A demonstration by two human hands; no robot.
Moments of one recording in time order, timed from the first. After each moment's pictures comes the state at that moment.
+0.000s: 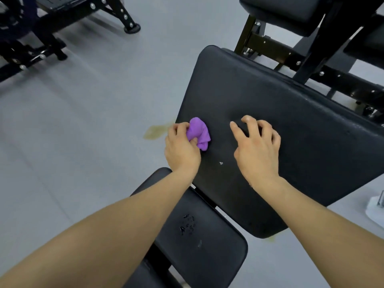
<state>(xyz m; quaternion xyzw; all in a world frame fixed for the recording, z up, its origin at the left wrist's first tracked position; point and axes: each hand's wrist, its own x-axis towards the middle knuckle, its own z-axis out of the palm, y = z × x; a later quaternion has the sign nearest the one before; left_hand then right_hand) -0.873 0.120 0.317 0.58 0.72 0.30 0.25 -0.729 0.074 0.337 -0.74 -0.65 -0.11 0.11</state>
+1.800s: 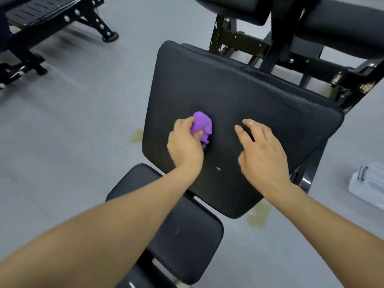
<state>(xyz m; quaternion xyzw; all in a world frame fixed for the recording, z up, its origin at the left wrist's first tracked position) -0.799 0.074 0.339 0.62 0.68 0.31 0.24 -0.661 0.000 0.345 -0.73 -0.67 -0.07 0.11</state>
